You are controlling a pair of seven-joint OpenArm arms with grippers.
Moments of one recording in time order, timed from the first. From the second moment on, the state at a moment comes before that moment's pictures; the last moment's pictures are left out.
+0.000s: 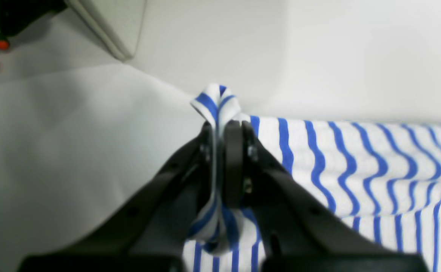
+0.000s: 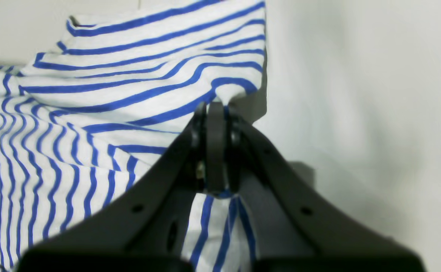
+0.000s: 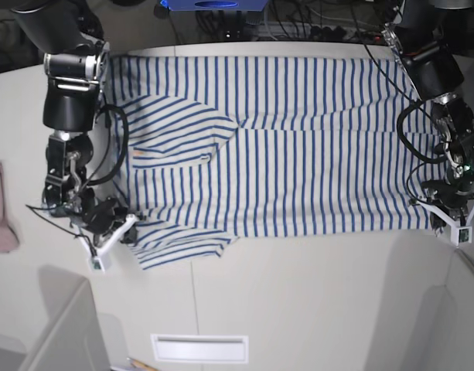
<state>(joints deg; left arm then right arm) -9.3 -21.6 -28.8 76.3 -8.8 -22.2 40.3 21.5 10.4 8.0 62.2 17.1 24.9 -45.0</state>
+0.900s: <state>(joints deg) 7.0 -21.6 -37.6 95.7 -9.3 -28.5 47.3 5.5 10.5 8.5 87.7 17.3 25.0 -54.4</state>
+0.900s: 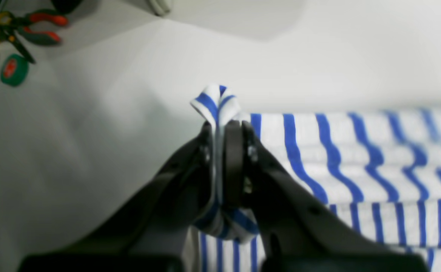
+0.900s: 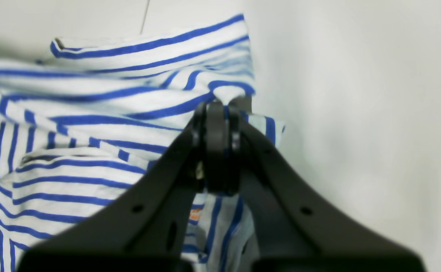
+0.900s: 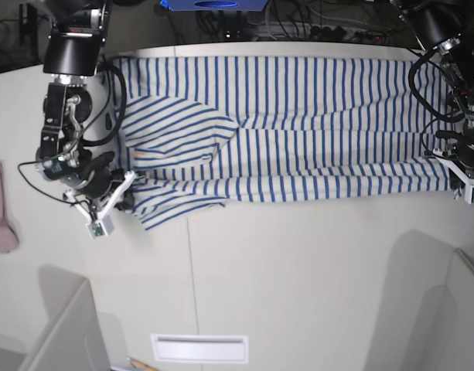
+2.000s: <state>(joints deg) 22.5 -21.3 -37.2 102.7 -8.9 -28.7 47.4 -10.9 9.0 15.1 103.7 18.0 25.0 -64.2</state>
